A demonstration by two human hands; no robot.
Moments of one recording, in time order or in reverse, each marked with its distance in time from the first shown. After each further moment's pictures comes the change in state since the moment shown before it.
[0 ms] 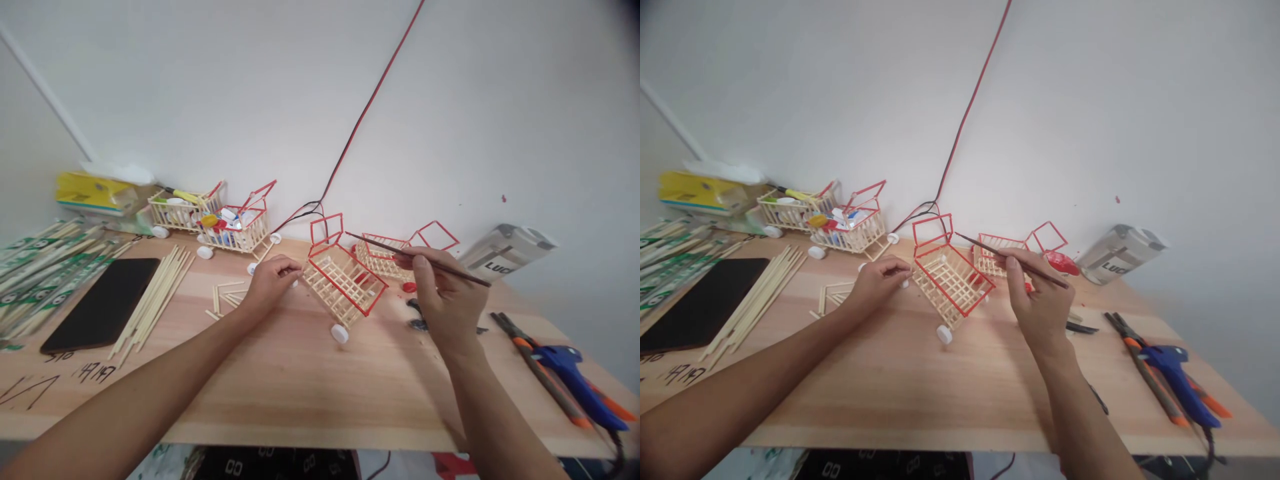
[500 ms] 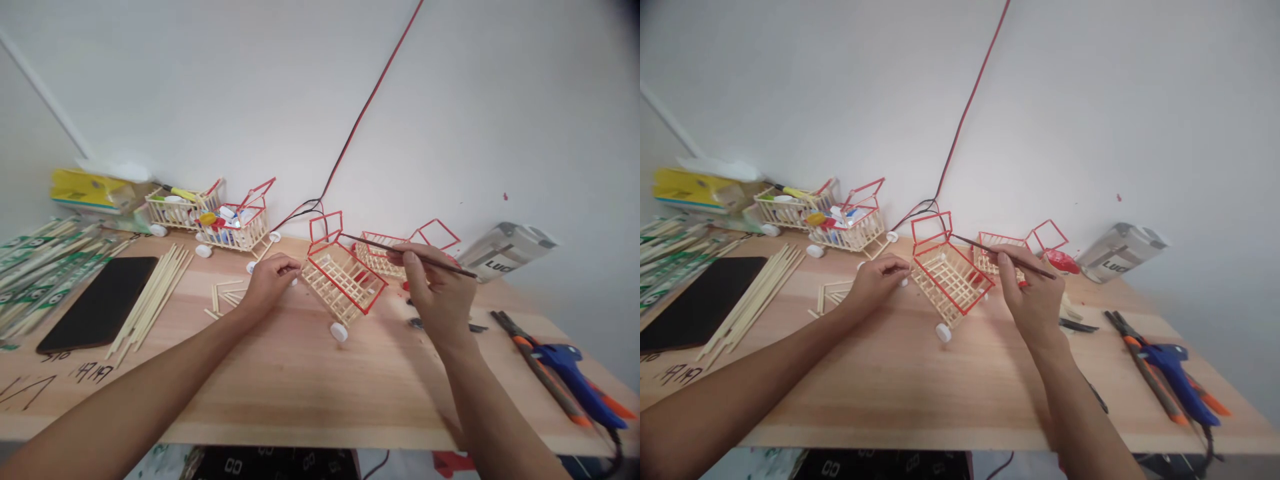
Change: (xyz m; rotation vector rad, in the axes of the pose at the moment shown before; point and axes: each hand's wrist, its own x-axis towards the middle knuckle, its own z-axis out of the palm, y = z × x) left_hand 0.000 -0.002 0.001 0.020 0.027 -0.003; right_hand 0.004 0.003 0.007 -0.015 -0.050 -0.015
